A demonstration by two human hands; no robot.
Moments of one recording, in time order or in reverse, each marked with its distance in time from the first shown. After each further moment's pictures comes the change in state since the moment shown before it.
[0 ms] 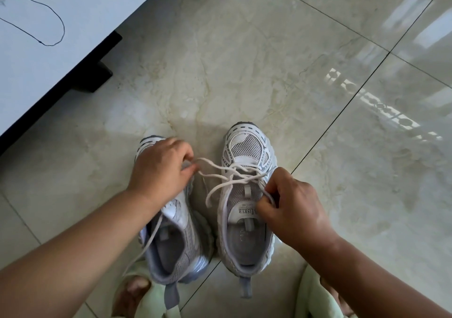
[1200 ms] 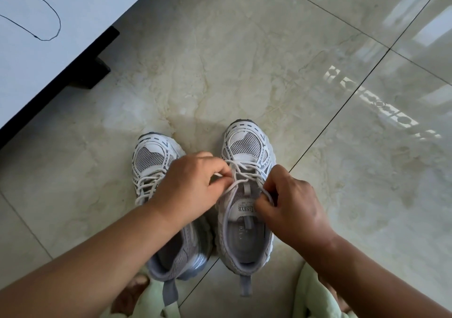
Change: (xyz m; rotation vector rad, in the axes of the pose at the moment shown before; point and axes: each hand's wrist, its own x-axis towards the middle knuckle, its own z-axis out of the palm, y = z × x) left_hand -0.018 0.048 -0.006 -0.359 -0.041 0.117; right_hand -0.002 -0.003 0.000 -0.007 -0.003 -0.009
